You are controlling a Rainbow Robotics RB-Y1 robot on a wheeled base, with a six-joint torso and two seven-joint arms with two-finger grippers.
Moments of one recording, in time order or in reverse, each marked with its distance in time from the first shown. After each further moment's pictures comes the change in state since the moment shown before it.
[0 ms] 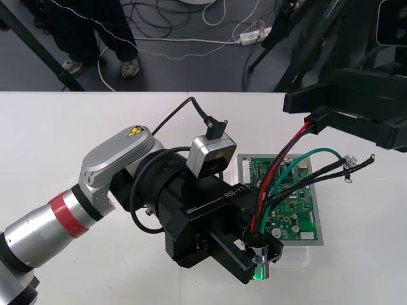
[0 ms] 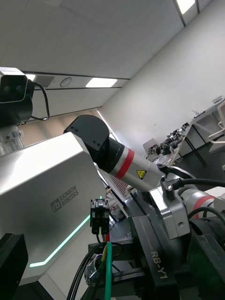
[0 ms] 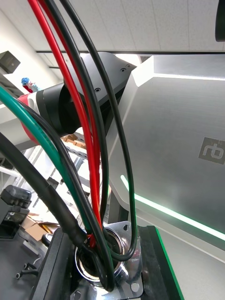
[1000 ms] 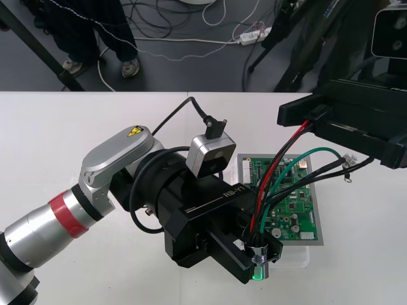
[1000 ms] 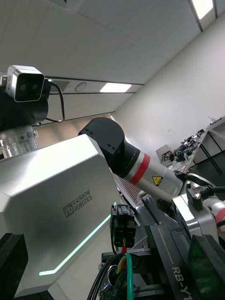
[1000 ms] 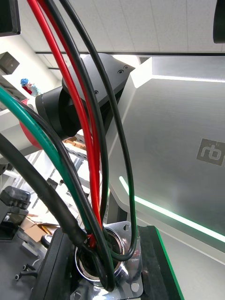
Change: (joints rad) right arm 0.029 0.047 0.004 -0.050 -0.014 0.000 0.000; left arm 0.000 0.000 0.000 0.000 0.005 -0.002 0.000
